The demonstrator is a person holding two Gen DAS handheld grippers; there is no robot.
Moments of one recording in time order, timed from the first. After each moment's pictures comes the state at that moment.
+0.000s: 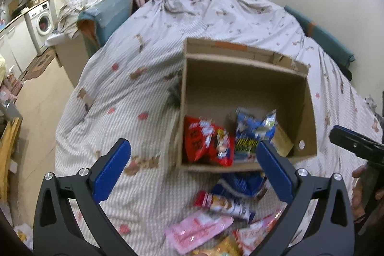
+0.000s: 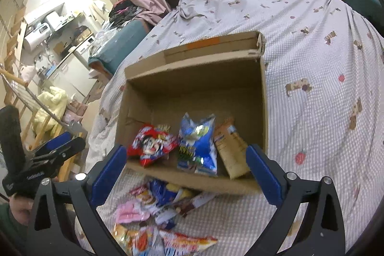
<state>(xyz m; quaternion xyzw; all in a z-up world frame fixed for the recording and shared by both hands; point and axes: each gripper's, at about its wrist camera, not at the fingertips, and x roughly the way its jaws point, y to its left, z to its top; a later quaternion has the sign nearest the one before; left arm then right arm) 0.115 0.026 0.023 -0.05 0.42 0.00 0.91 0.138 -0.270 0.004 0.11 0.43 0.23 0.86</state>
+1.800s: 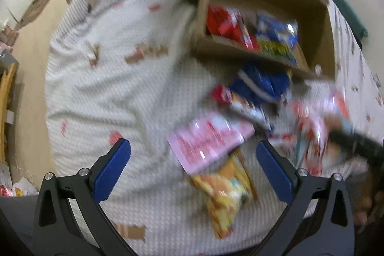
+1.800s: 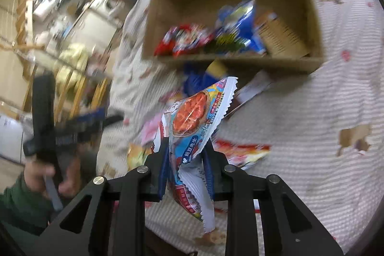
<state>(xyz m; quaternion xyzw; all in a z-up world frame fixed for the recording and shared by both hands) 0.049 0.035 -0.064 -0.10 0.60 0.00 0.80 0.063 -0.241 -0.054 0.13 0.56 0.30 0.76</state>
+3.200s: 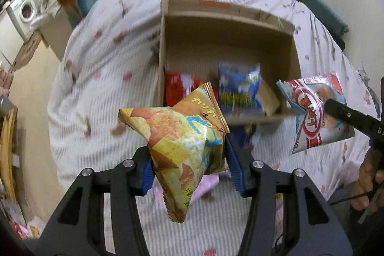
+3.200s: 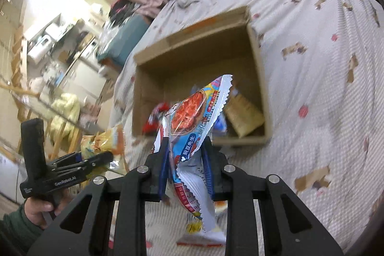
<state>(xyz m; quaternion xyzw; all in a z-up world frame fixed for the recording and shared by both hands) 0.112 0.003 0.023 -0.04 0.51 -0.04 0.86 0.106 -0.301 0.007 0.19 0.47 0.24 0.83</state>
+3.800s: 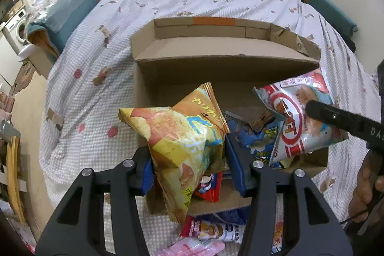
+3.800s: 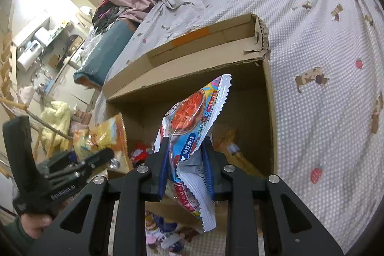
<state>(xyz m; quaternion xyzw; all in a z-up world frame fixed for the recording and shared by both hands) 0.219 -0.021 -0.008 0.00 0.50 -0.04 0.87 0.218 -0.274 -0.024 0.19 0.48 0.22 0.83</state>
